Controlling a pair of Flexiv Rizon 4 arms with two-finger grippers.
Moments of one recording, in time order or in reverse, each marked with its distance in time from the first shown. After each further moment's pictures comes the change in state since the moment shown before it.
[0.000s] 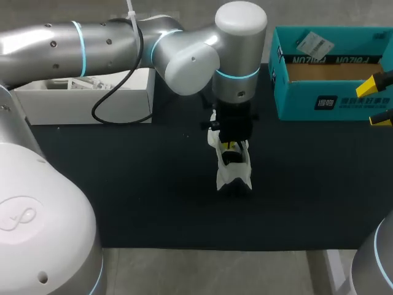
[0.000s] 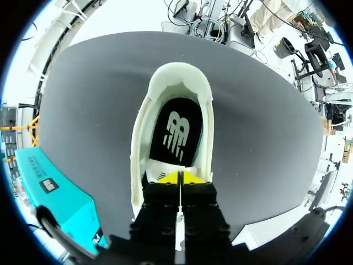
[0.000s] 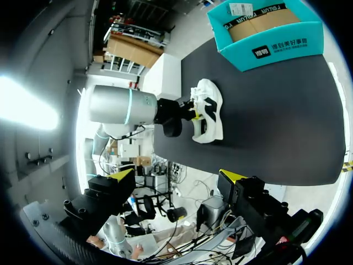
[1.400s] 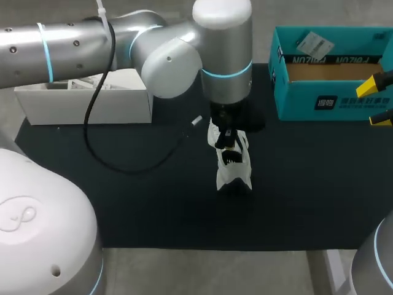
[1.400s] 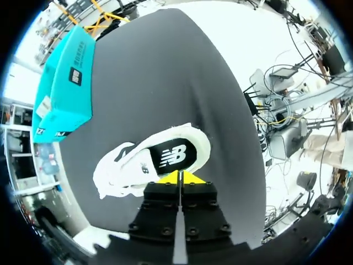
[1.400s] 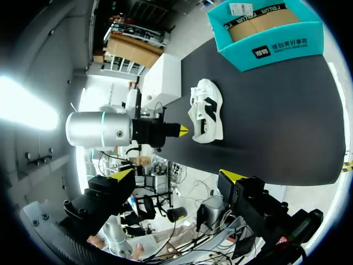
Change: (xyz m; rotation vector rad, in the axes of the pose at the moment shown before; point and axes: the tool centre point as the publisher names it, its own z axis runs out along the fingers) left arm 0.025 -0.065 -0.062 0.039 -0.112 -1.028; right arm 0.000 0.000 0.000 0.000 0.000 0.000
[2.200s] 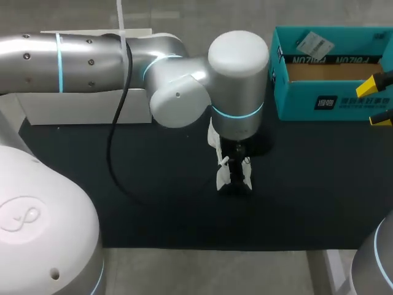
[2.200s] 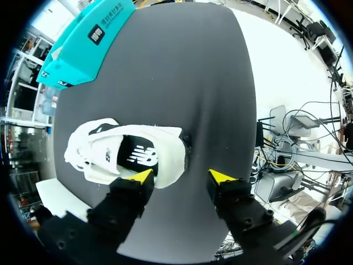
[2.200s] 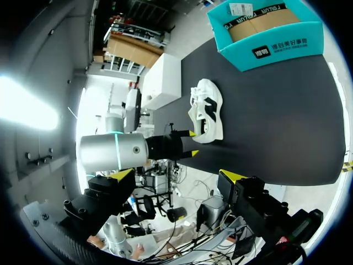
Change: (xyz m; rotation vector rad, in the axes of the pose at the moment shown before) left arm 0.044 -0.012 0.045 -0.056 -0.043 -0.399; right arm 0.000 0.000 0.000 0.000 0.000 0.000
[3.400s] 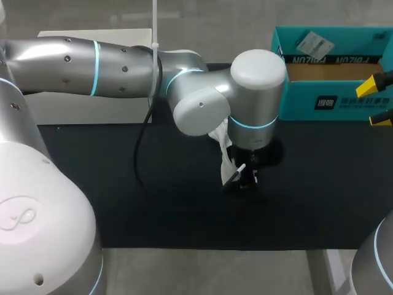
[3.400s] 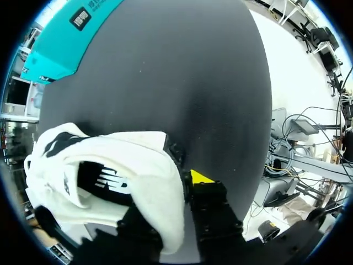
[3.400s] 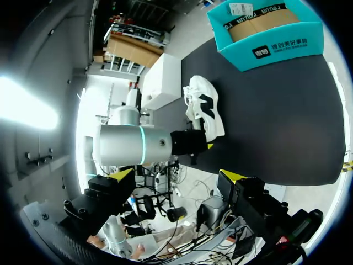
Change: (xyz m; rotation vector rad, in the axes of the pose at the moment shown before) left arm 0.008 -0.033 0.044 -0.013 0.066 -0.020; right arm 0.000 0.000 0.000 0.000 0.000 0.000
